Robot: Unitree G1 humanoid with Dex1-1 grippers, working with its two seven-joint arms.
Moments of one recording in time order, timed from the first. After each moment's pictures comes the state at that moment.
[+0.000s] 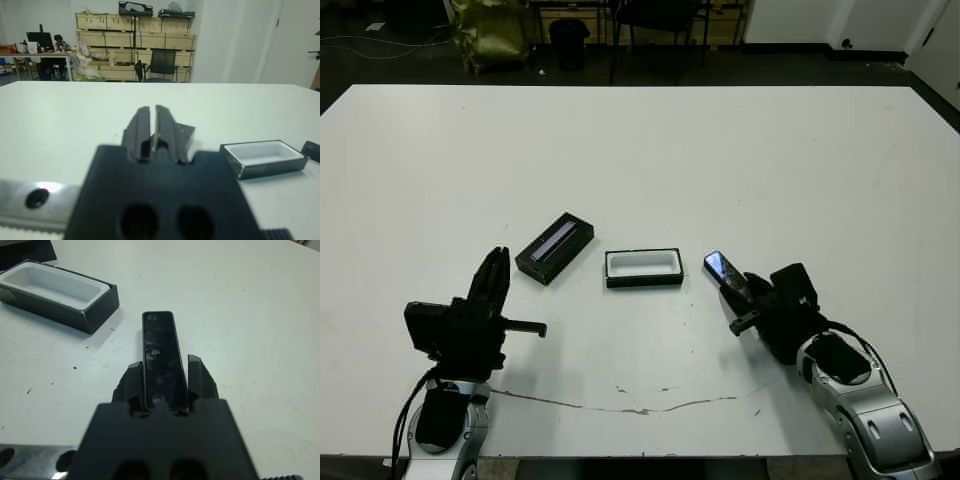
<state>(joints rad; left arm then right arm) 0.28 0.13 0.02 -0.31 -0.12 -0.15 -0.11 0.03 -0.37 0.15 -0.27 0.09 0.54 0.30</state>
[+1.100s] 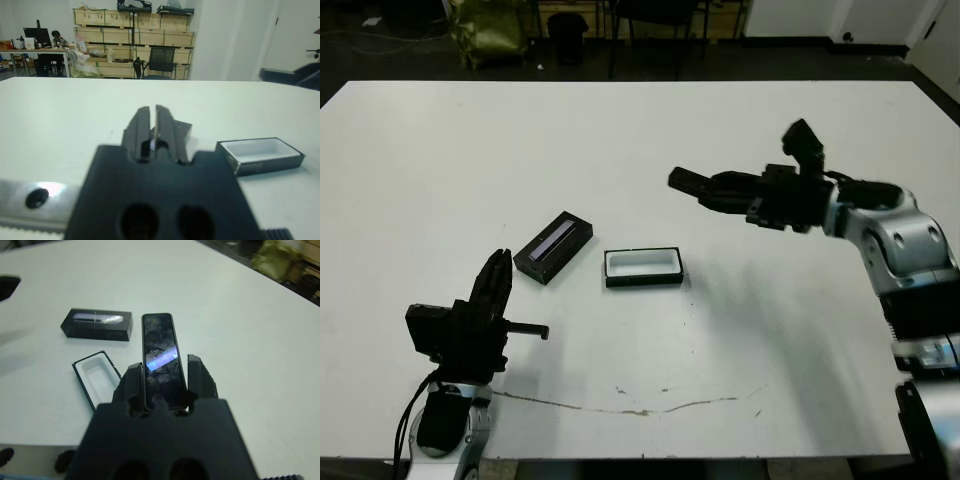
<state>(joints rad) 0.29 0.12 0.00 -0.31 -0.12 -0.15 -0.11 -0.78 -0.50 0.22 0.41 0.20 0.40 1.02</state>
